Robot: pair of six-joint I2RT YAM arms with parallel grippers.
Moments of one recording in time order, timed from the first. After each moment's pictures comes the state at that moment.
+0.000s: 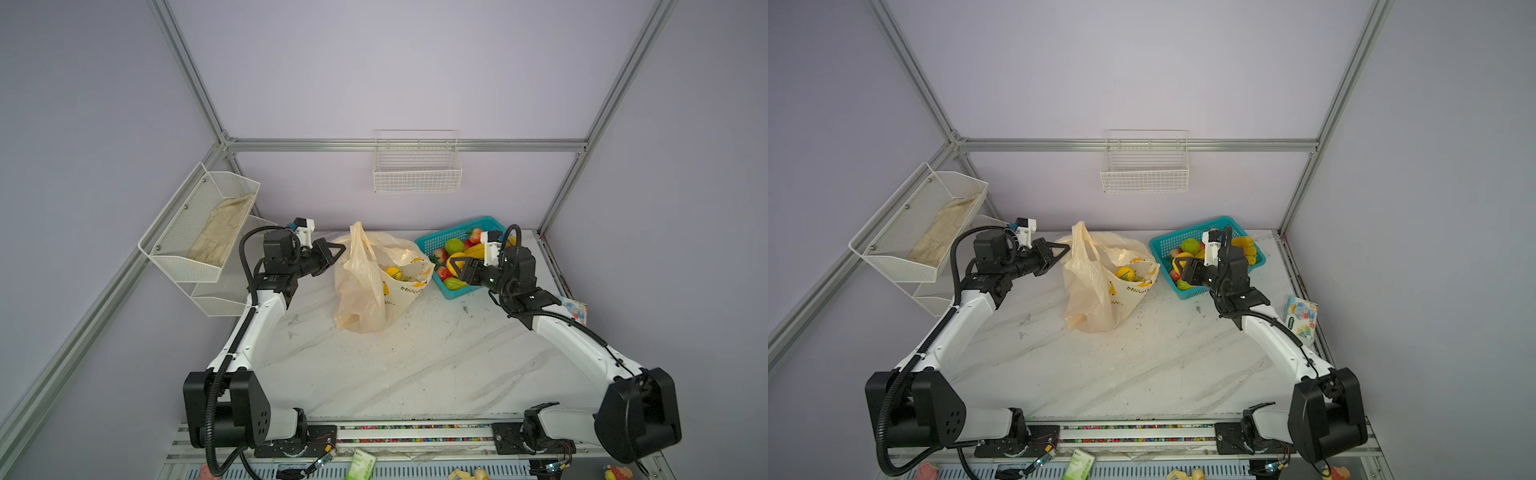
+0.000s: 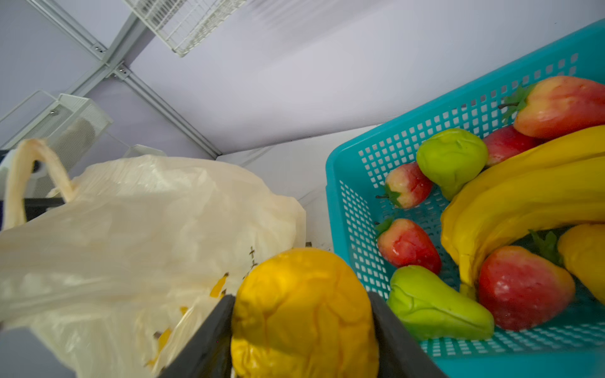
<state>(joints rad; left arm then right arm) 0.02 1.37 1.15 -0.15 0.70 -0.76 0.30 1.24 0.92 0.00 -0.36 0.46</state>
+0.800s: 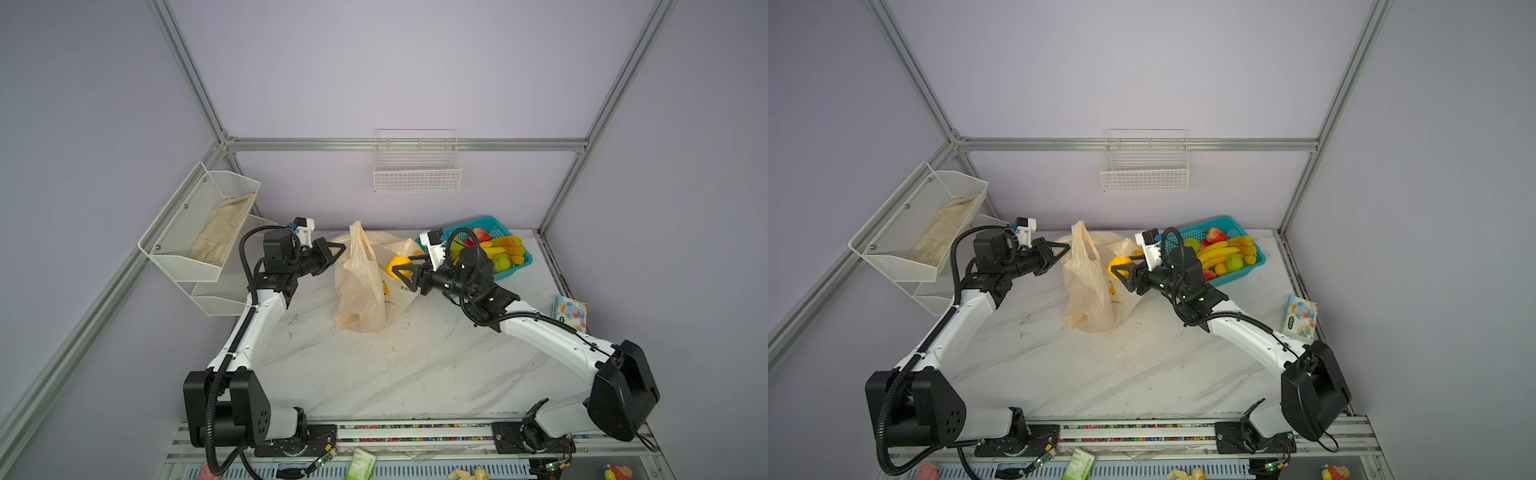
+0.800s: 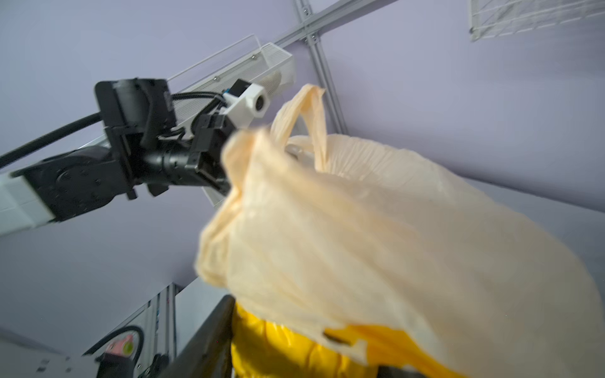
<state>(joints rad) 0.02 1.37 1.15 -0.15 0.71 -0.77 0.67 1.48 1.10 0.29 -0.36 0.38</state>
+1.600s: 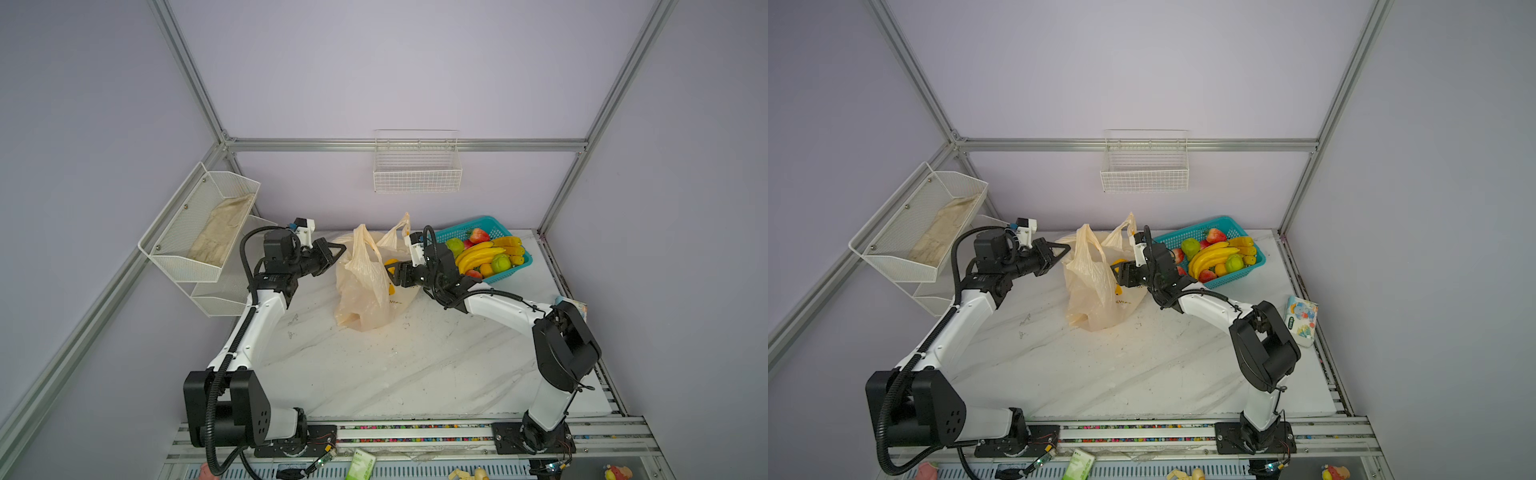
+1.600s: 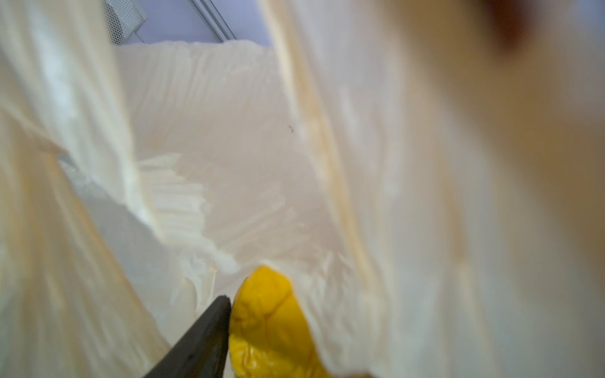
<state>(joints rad) 0.02 1.38 1.15 -0.15 0.72 -0.78 0.67 1.76 1.26 0.15 -0.26 0.48</state>
